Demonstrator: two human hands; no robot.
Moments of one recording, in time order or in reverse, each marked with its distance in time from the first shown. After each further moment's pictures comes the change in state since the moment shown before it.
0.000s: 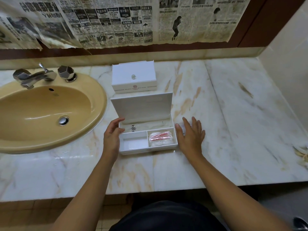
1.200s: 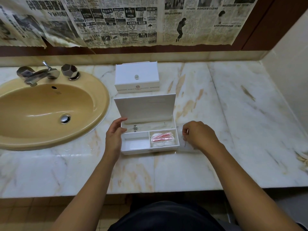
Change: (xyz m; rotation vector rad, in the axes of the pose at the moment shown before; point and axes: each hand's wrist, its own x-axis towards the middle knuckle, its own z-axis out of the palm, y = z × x) left_hand 0.004 -0.004 0.000 -0.020 -0.007 0.024; right_hand 0.003 -0.042 -0.078 -0.403 -0.332 -0.167
